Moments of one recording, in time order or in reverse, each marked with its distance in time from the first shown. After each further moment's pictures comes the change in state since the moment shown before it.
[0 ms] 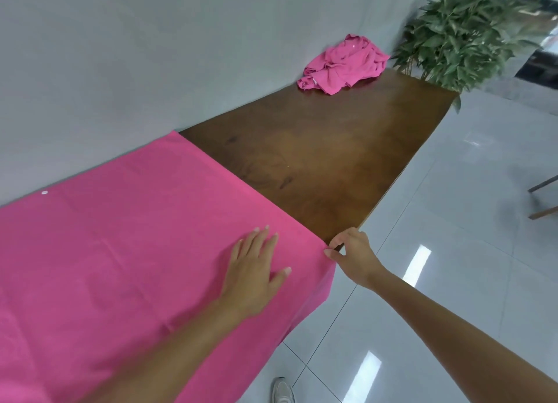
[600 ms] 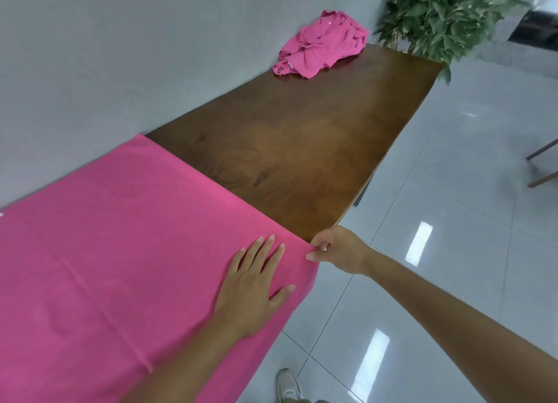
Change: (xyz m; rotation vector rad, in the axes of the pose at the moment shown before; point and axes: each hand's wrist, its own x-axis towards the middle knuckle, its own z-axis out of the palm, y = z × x) left_hand 0.010 0.035 0.036 0.189 -0.082 0.130; right_hand 0.013 0.013 -0.034 0.183 -0.324 -0.027
